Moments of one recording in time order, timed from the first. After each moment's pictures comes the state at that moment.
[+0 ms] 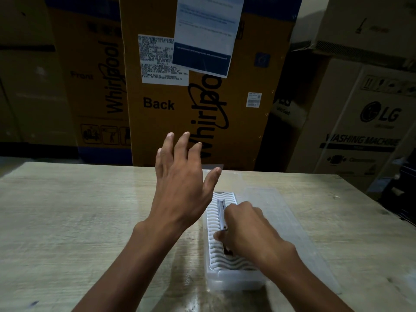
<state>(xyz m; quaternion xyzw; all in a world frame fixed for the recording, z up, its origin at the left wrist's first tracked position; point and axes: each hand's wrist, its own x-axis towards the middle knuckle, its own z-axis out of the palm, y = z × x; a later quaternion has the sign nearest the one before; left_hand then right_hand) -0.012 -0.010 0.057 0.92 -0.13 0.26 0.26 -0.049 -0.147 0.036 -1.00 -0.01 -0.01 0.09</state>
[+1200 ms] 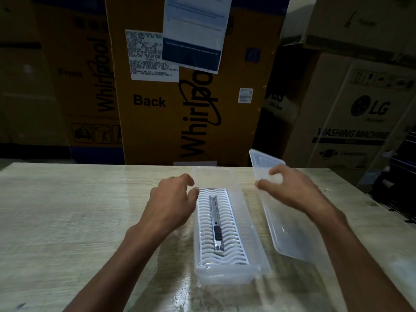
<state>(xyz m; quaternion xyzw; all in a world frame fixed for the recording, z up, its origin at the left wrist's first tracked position) -0.006 -0.012 0.032 0.95 -0.09 0.10 0.28 -0.025 -0.251 0.072 -0.96 0.17 -0.07 0.23</state>
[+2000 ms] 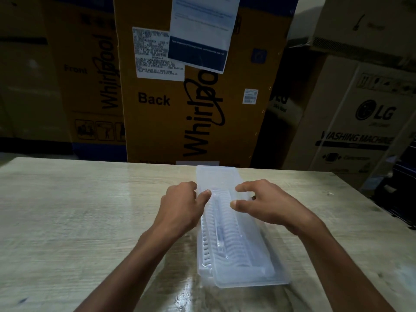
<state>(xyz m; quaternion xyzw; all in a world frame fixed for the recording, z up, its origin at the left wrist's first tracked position) -0.008 -0.026 0.023 0.92 -0.07 0.08 0.37 -0.025 -0.207 0.060 -0.97 0.03 0.02 0.23</state>
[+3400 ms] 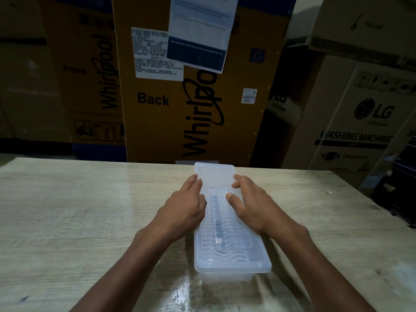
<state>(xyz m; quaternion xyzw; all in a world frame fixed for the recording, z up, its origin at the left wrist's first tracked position) 0.005 -0.024 0.000 0.94 -0.16 0.00 0.31 -0.012 -0.206 0.018 -0.98 -0.03 -0.06 0.20</state>
